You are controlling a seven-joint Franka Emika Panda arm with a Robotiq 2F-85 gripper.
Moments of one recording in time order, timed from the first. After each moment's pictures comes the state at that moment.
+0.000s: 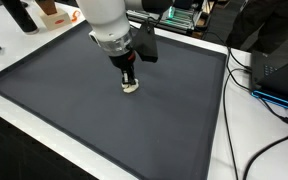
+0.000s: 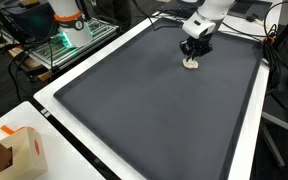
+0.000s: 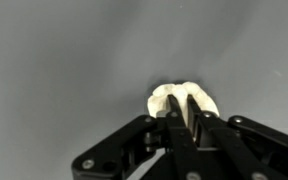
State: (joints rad) arm 0.19 0.66 -0.02 -1.66 0.16 2.20 1.14
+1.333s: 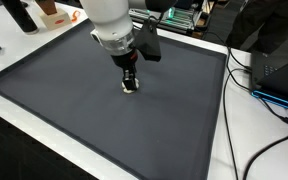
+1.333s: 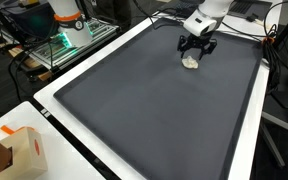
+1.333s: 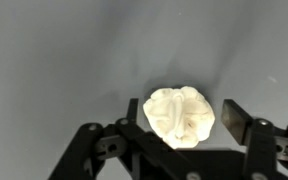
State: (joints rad) arm 0.20 0.65 -0.02 -1.66 0.15 2.20 1.14
